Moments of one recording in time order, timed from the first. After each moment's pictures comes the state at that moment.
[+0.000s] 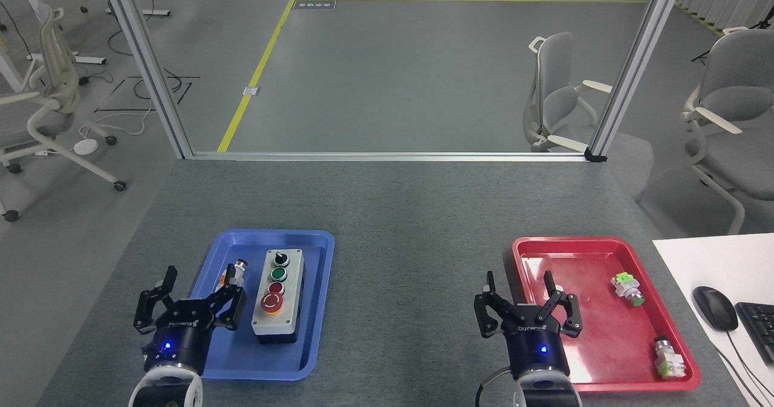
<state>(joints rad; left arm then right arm) -0.10 0.12 0.04 -1.45 -1.40 0.02 0.15 -0.07 0.10 0.05 -1.47 1.62 0.08 -0.03</state>
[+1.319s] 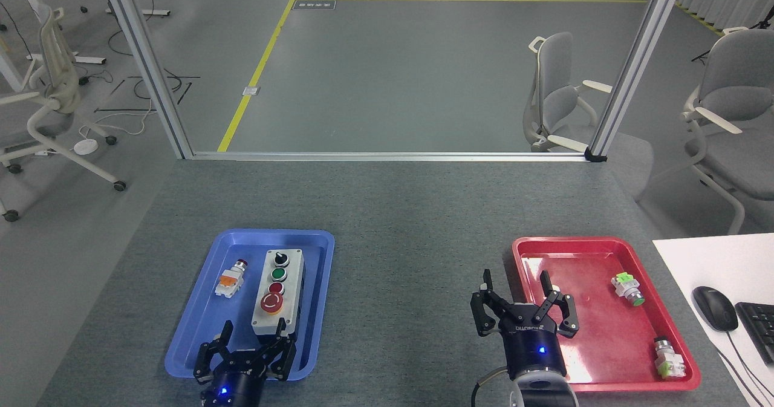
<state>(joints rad) -0.03 0.02 -0.06 -1.29 -1.40 0.05 0.18 -0.07 0.12 0.03 -1.47 1.59 0.06 -0.07</state>
